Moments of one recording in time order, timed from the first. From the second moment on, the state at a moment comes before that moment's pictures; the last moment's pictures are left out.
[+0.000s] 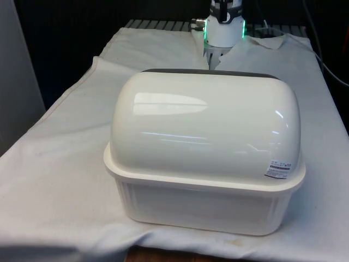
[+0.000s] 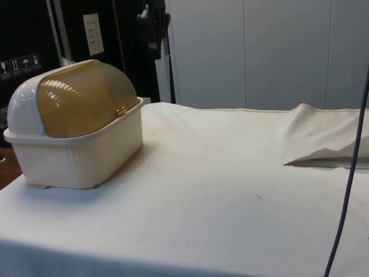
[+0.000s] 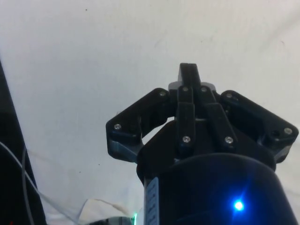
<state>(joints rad) 0.00 -0.06 -0.01 -2.15 0.04 2.21 -0.02</state>
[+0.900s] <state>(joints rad) 0.00 -0.01 -0.02 -2.32 0.04 2.51 0.00</state>
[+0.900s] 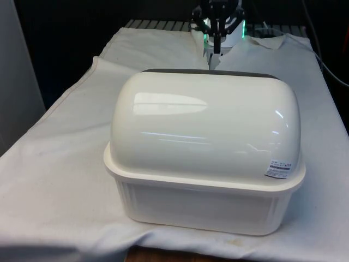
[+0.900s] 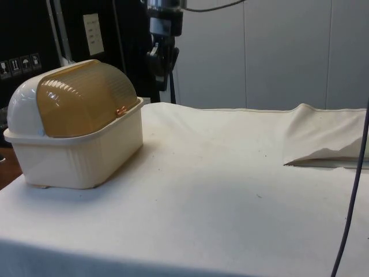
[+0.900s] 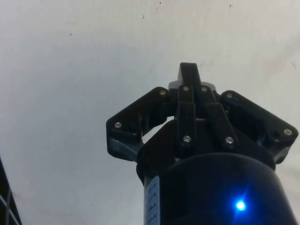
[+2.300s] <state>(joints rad) 0.01 0.21 -0.06 -2.25 0.04 2.73 0.01</state>
